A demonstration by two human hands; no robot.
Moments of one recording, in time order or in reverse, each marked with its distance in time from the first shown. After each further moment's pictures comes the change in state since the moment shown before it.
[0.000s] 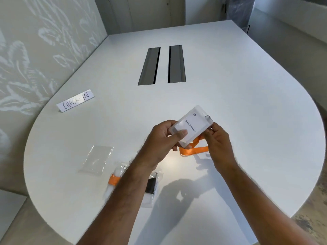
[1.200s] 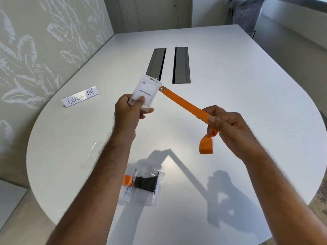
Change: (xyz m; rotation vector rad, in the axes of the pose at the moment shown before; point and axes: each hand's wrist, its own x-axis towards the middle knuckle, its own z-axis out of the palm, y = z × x) left_hand 0.043 0.013 -0.086 -0.100 0.648 0.021; right_hand 0.018 -0.072 -0.028 0.055 -0.495 -0.217
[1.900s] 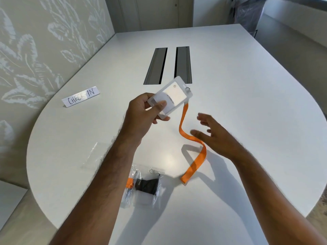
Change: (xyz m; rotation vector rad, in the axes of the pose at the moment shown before) left_hand -0.026 0.018 0.009 0.191 -0.300 0.148; right_hand 0.018 0.044 0.011 -0.573 -0.037 0.333
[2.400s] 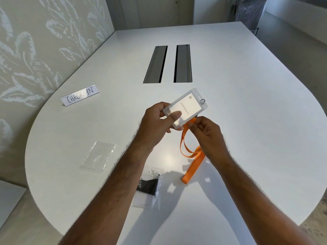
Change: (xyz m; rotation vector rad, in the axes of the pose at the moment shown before) left_hand -0.009 -0.013 0.034 0.097 -0.104 -0.031; right_hand 0.011 -0.007 0.045 0.307 0.359 -0.112
